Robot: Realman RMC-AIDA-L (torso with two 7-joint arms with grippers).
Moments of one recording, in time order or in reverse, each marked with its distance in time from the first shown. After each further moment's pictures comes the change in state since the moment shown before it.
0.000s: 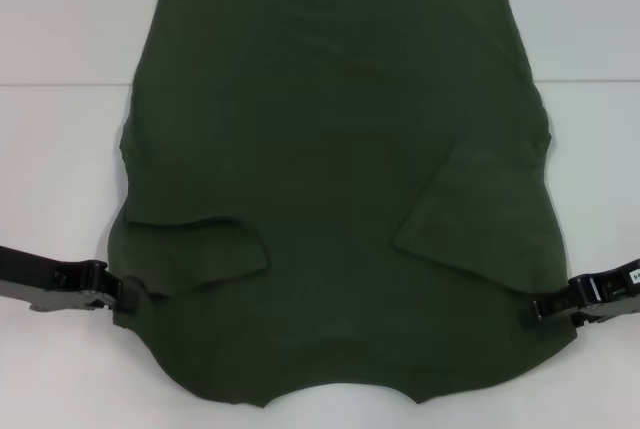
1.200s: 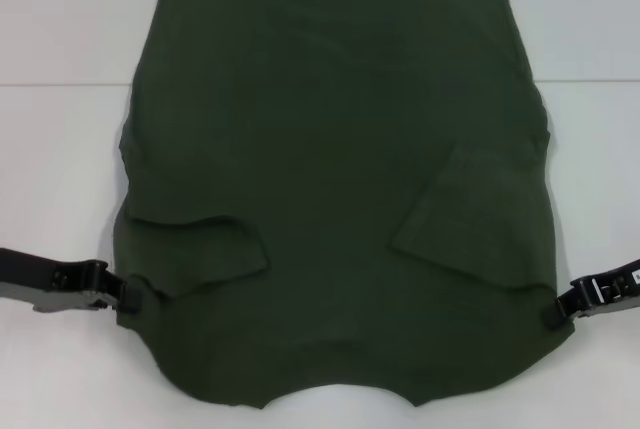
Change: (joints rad) left arm 0.007 0.021 0.007 -0.039 -0.048 0.013 0.023; right arm -0.005 0.003 0.008 -0.021 0.004 -0.018 -0.084
